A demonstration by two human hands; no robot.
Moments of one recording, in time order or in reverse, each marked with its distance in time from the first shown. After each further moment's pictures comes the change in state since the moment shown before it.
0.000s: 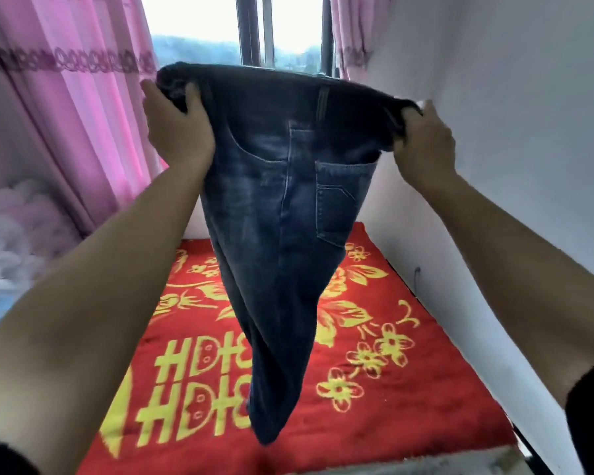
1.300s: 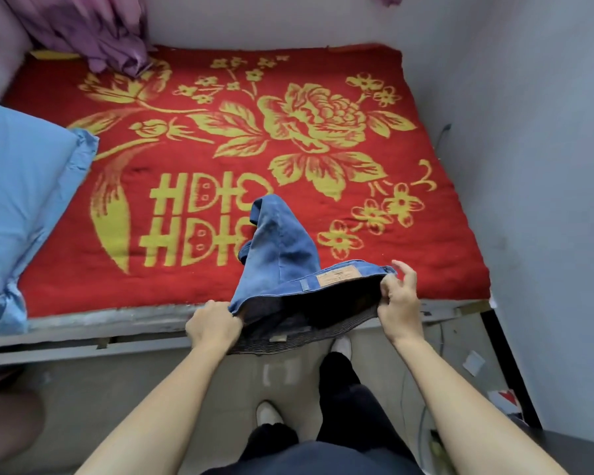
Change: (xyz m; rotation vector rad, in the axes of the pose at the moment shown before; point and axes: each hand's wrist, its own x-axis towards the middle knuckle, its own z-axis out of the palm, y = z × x) left_hand -0.441 -0.329 -0.189 1.115 -1.277 -0.464; right_hand -0.498 0.037 0.086 0.174 -0.775 0.428
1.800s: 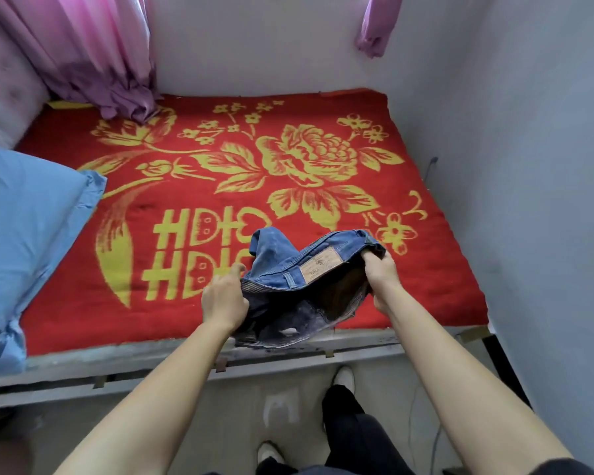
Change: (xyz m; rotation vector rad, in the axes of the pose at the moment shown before) left_hand 0.033 0.047 -0.075 -0.205 0.267 0.262; right_hand 0.096 -0.074 -0.007 0.822 -0.162 0.645
